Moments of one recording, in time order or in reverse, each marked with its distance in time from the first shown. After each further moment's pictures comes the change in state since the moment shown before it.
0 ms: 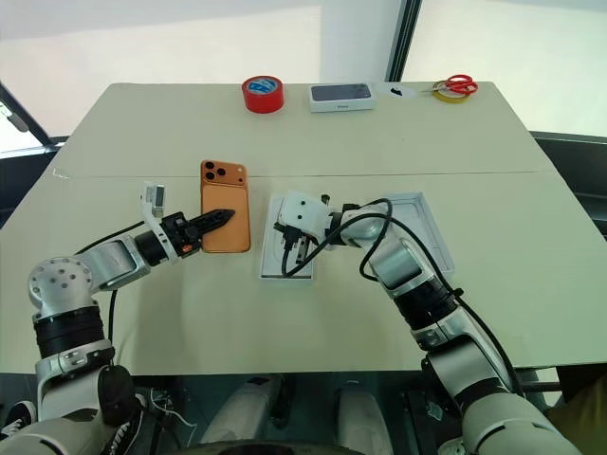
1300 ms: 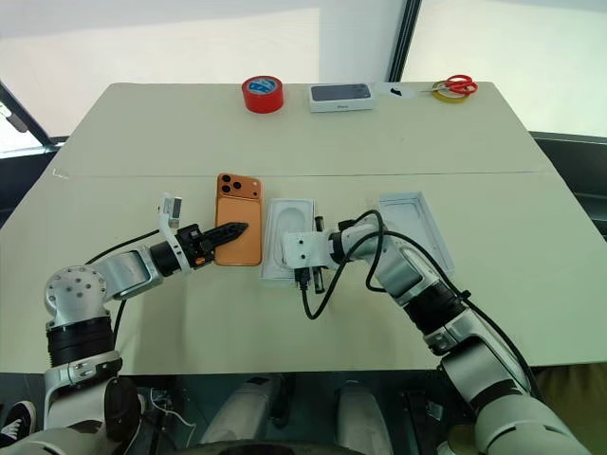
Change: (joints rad) left arm 0.058 -0.039 -0.072 -0.050 -0.006 -0.010 0.005; right arm 0.026 -0.081 0.076 0.005 -0.069 -0.193 0.230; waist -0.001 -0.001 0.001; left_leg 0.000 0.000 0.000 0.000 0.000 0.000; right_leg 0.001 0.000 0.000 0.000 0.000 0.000
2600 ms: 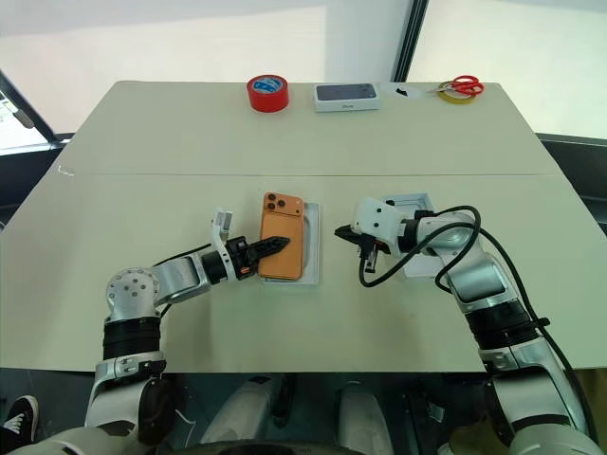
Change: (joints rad) left arm -0.041 -0.205 -0.097 0.110 -0.002 -0.018 0.100; right arm 0.165 -0.187 -0.332 -0.106 0.223 0.099 -0.035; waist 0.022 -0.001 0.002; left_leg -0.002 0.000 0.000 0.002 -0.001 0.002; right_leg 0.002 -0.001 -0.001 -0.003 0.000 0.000
